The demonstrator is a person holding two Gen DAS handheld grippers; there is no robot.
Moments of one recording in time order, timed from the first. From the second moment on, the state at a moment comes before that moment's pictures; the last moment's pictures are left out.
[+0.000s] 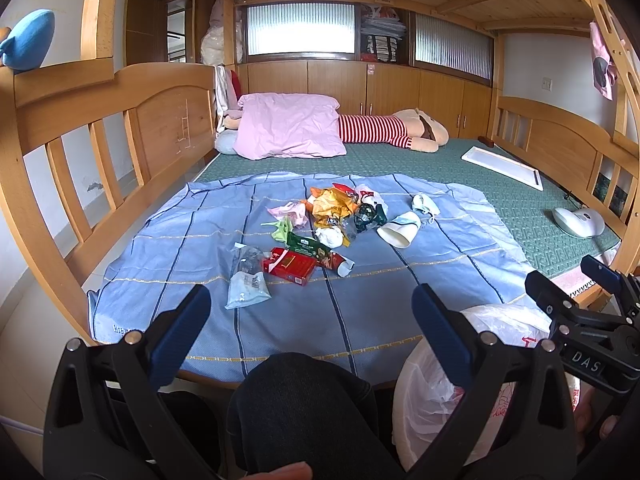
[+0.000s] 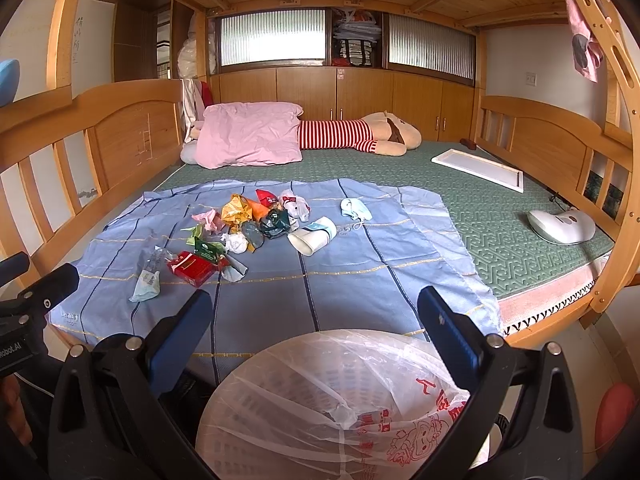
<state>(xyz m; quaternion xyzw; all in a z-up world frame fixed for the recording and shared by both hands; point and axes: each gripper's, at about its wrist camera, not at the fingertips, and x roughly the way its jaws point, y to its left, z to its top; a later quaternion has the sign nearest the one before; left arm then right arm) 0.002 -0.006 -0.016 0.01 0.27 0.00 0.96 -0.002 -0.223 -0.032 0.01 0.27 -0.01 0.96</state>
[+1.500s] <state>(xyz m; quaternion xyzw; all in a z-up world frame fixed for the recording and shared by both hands) 0.135 0.110 -0.084 -0.10 0.39 -0.04 0.91 0.043 -0.227 -0.057 0.03 0.32 0.01 0.95</state>
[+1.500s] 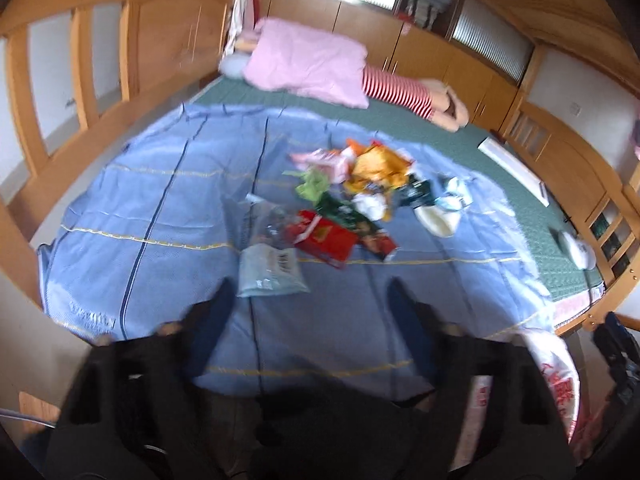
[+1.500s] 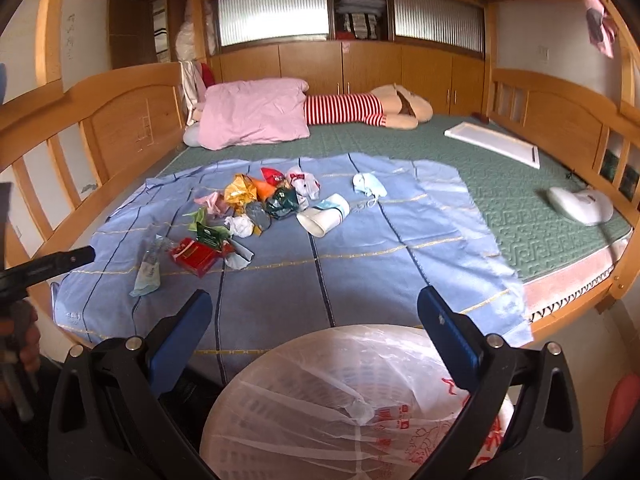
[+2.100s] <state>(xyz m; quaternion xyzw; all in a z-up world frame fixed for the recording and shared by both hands) 0.273 0.133 -0.198 -0.12 0.54 -0.09 0.83 0.196 -0.123 -0.093 0.10 0.44 0.05 0.89</state>
